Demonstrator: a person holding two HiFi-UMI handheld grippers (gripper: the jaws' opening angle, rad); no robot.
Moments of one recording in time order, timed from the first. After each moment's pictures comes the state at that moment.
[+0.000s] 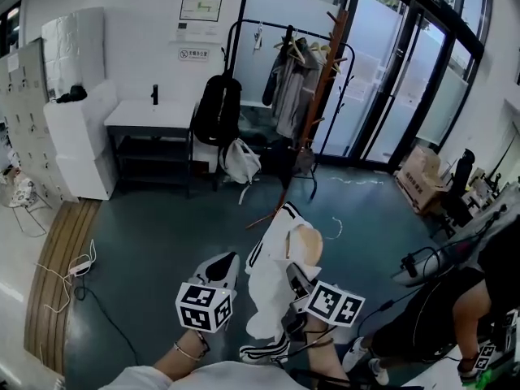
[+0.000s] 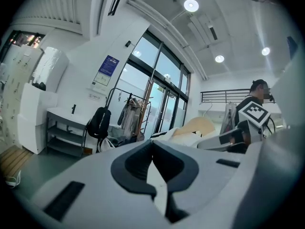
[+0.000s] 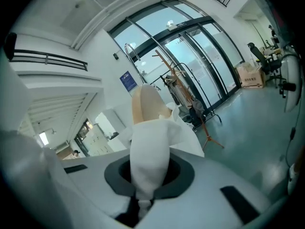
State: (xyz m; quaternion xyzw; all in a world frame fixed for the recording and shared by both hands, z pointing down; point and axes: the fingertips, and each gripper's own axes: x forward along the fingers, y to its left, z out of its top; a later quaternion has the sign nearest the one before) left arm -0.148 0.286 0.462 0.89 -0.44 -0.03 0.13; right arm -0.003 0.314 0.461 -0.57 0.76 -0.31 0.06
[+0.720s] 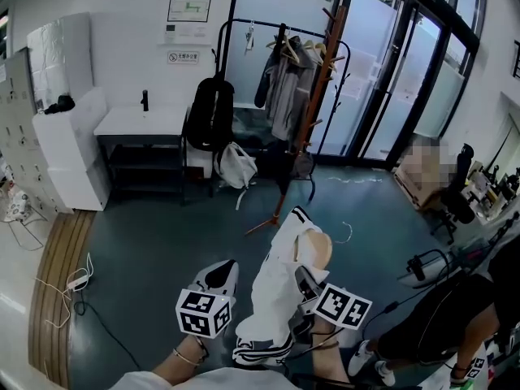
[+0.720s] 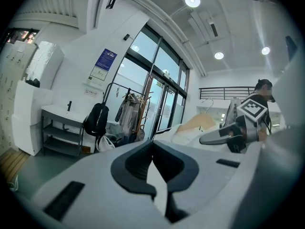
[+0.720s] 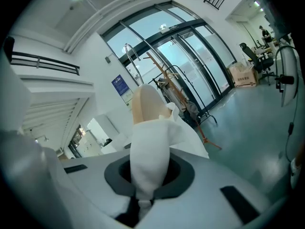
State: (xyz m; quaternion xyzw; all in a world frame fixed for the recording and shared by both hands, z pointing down) left arm -0.143 0.228 0.483 0.90 -0.42 -0.01 0.13; right arm 0.023 0.259 0.471 -0.60 0.73 -0.32 0.08
